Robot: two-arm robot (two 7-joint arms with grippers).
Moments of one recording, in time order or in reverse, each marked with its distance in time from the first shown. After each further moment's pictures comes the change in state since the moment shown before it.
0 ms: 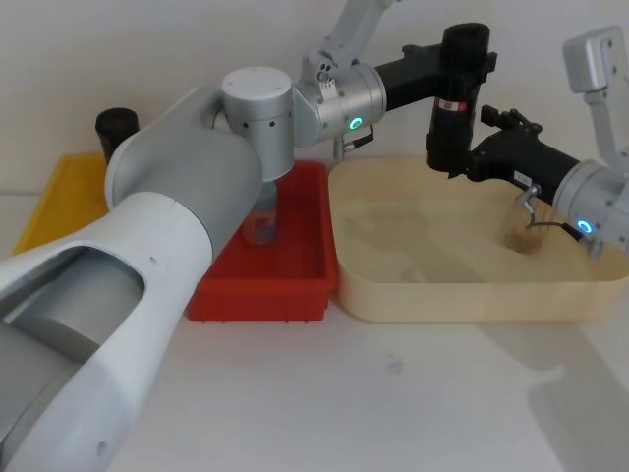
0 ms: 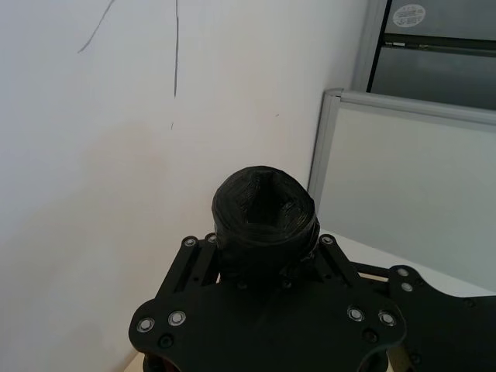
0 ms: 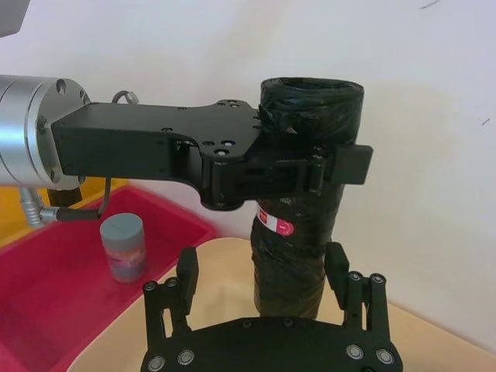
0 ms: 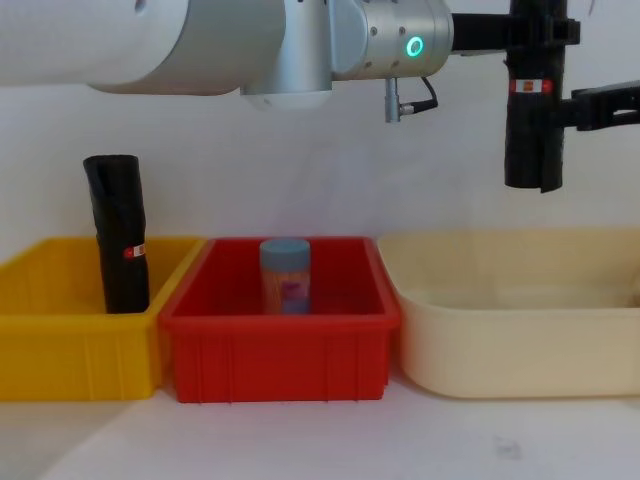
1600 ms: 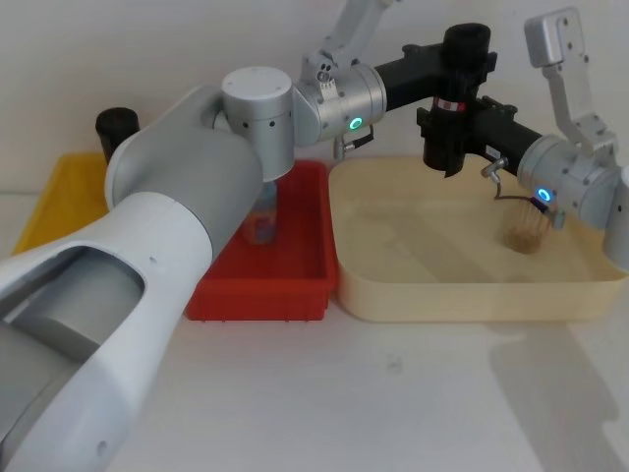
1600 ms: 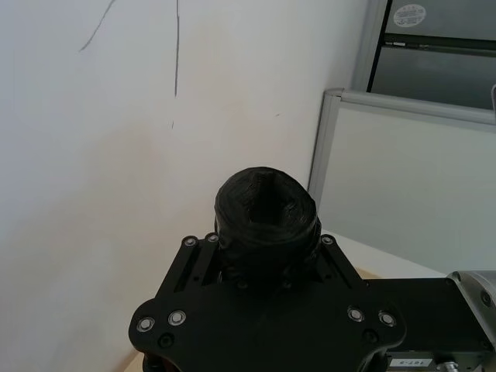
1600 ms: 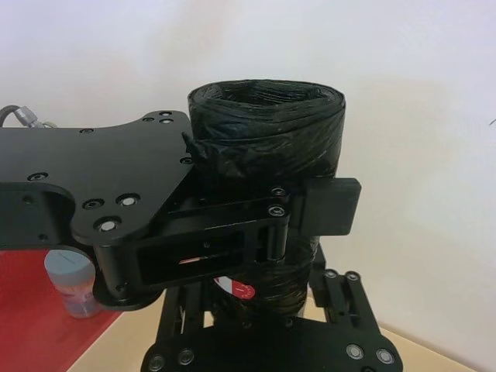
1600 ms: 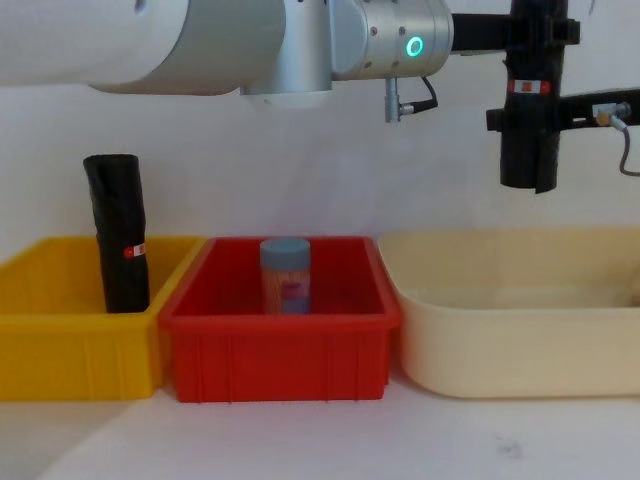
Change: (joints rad) left arm 0.000 0.000 0.000 0.000 0.000 0.000 0.000; right arm 0.151 -0.127 -0.024 0.238 -0.072 -0.019 -0.035
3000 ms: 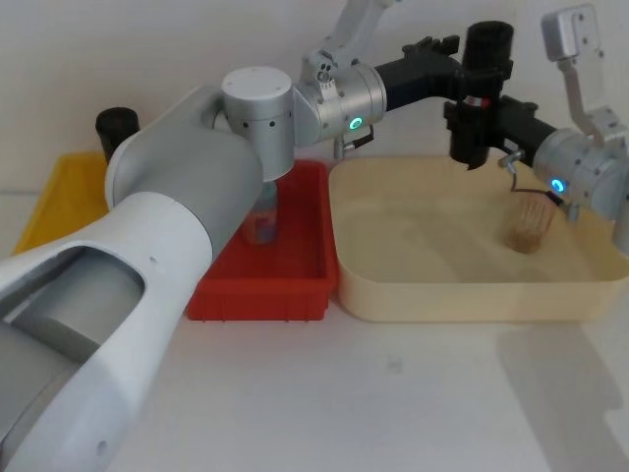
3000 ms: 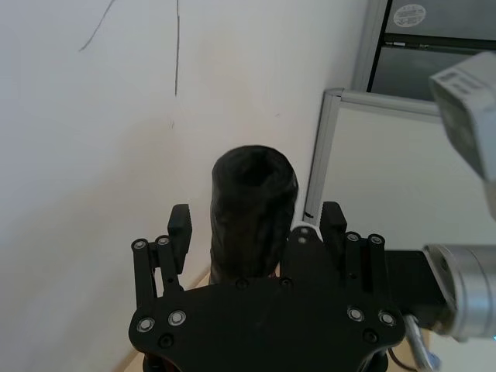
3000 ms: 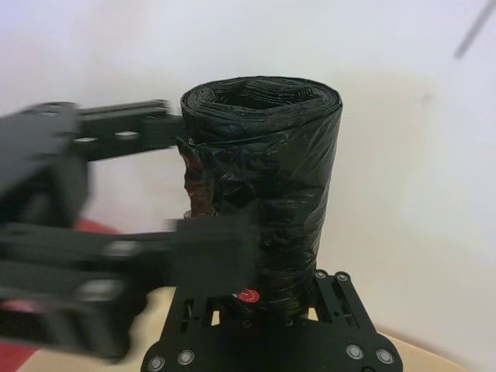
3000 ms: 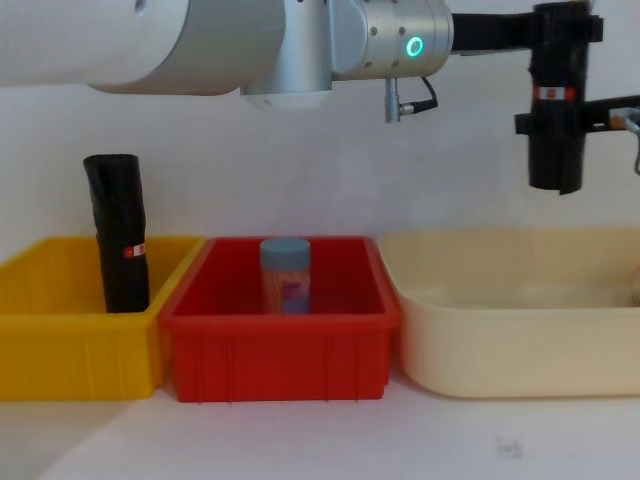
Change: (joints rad) left arm 0.000 0.000 0.000 0.000 0.000 0.000 0.000; right arm 0.046 -0.012 0.022 0.094 -0.017 -0.003 -0.025
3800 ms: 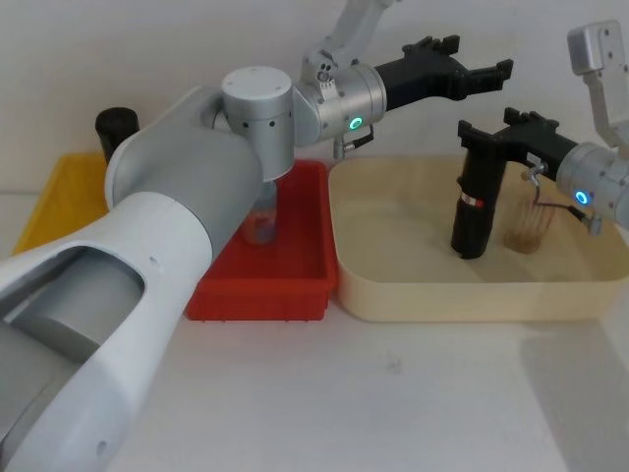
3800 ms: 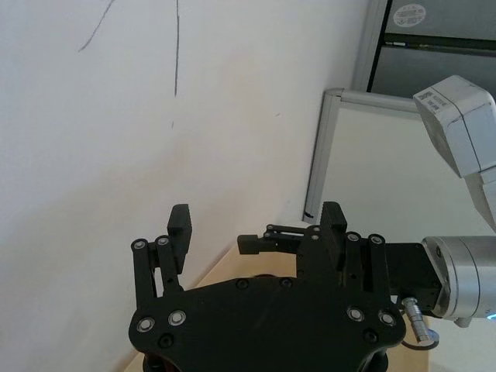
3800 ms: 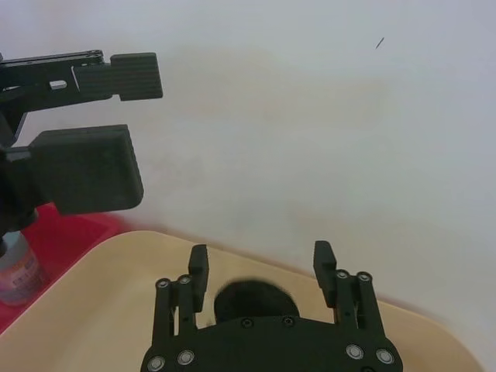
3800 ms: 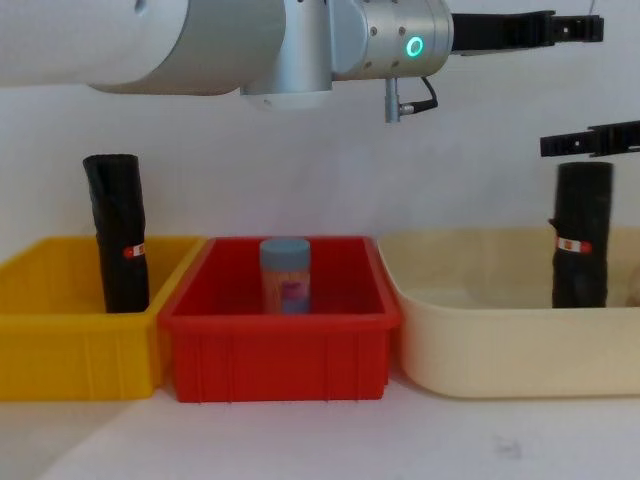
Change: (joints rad) left arm 0.000 0.000 0.000 0.000 0.000 0.000 0.000; right arm -0.015 0.029 0.041 0.024 0.015 0.031 0.038
